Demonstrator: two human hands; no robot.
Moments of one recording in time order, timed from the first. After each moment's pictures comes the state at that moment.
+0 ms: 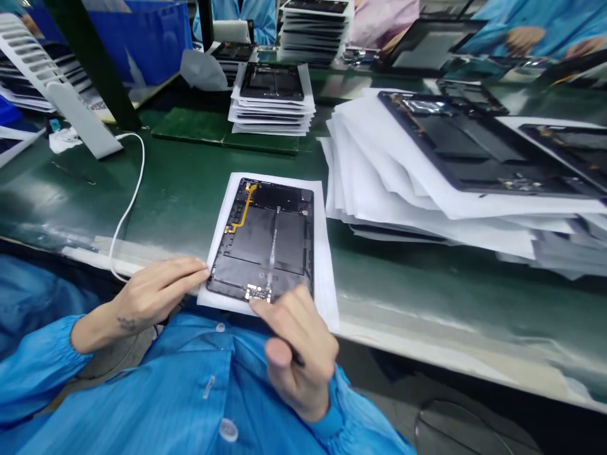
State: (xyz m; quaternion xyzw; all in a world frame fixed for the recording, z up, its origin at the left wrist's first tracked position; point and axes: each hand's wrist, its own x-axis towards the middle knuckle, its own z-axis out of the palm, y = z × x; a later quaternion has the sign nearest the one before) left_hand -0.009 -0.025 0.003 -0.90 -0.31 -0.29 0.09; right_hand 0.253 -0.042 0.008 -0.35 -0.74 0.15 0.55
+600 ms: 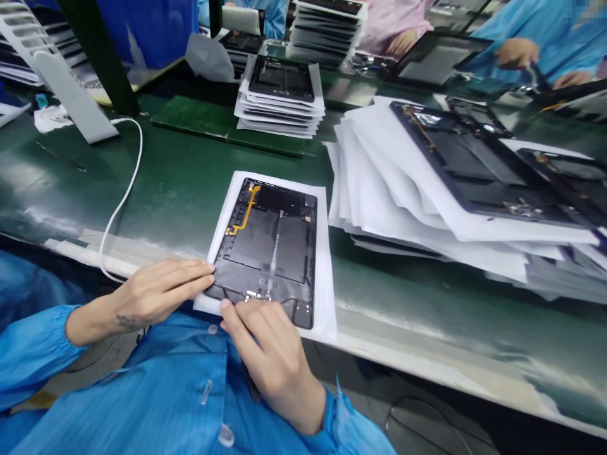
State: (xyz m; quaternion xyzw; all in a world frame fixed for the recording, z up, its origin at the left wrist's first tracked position) left_hand -0.006 -0.016 -0.003 -0.91 -0.28 -0.29 0.06; right_hand 0.251 -0.040 0.001 -0.28 -0.89 0.06 0.36
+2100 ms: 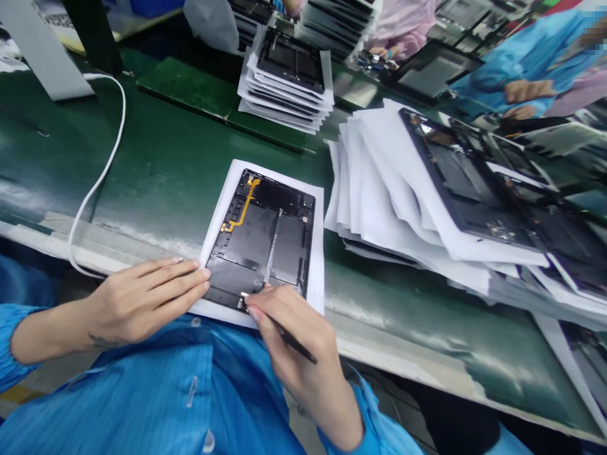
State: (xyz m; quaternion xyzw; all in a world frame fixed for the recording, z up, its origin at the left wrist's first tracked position) left_hand 0.005 -0.031 0.001 -0.90 -0.30 -0.27 0.14; right_hand 0.265 -0.018 0.045 -0.38 -0.83 0.25 0.31
